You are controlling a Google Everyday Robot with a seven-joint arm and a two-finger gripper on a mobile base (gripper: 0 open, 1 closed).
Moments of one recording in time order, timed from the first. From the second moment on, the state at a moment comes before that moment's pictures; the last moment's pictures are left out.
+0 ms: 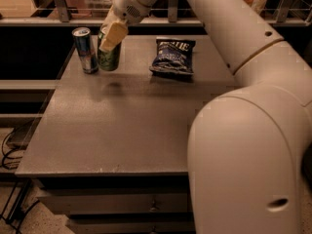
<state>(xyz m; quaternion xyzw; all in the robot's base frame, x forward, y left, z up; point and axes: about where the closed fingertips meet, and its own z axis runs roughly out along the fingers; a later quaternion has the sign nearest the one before) 0.691 0.134 0.961 -0.70 0.61 0.17 0.32</state>
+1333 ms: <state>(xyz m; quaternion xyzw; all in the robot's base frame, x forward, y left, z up) 0.712 0.162 0.930 -0.70 0.63 0.17 0.28</state>
